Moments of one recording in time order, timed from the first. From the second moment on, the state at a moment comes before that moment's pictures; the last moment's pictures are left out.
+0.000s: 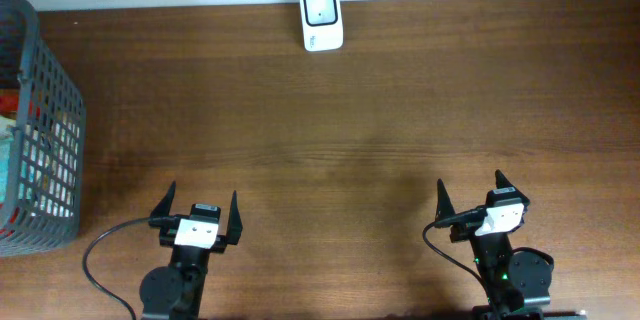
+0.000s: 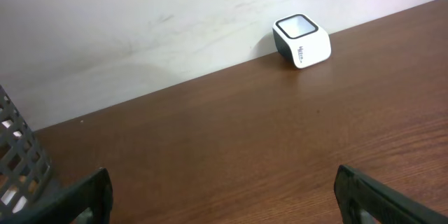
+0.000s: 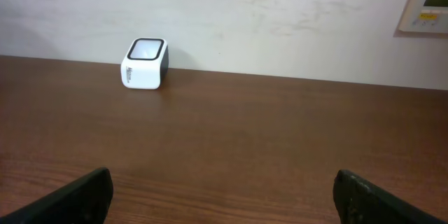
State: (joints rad) left arm -0.11 0.02 0.01 -0.08 -0.01 0.27; right arm 0.04 0.01 0.01 -0.07 -0.08 -0.03
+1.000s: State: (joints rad) left arm -0.11 0.05 0.10 0.00 -0.02 0.17; right arm 0.04 0.01 0.01 -0.07 -0.08 -0.03
